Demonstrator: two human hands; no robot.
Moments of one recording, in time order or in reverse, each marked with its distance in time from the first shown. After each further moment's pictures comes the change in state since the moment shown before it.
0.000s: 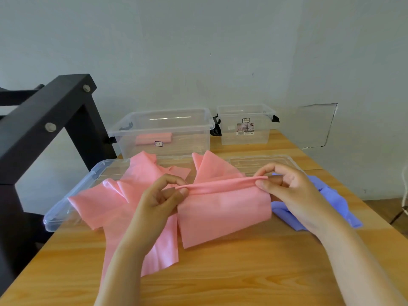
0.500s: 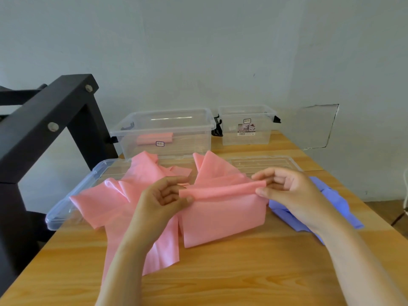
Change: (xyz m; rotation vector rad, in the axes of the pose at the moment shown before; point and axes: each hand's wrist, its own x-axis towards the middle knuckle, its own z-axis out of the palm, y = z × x) left_hand 0.000 -0.001 0.000 0.073 0.073 0.037; right_hand 0.000 0.002 -0.001 -0.050 0.010 0.027
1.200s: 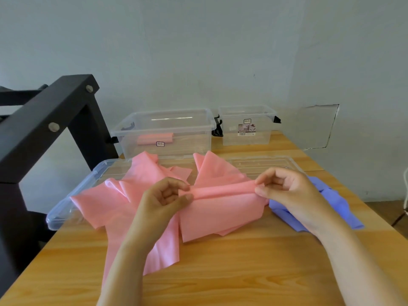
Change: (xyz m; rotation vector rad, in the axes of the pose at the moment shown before) left_hand 0.000 -0.003 -0.001 -0.029 -0.015 -0.010; right_hand 0.000 0.003 0.001 0.057 0.005 -0.015
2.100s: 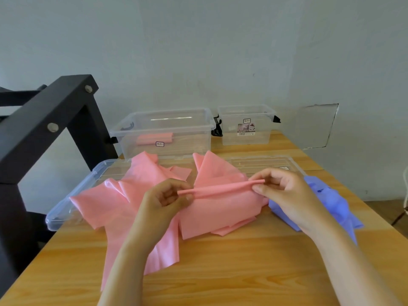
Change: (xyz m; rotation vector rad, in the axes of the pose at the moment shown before) left_hand 0.001 -0.001 0.003 0.072 -0.002 0.023; right_hand 0.003 0.008 0.004 -0.092 0.036 -0.024
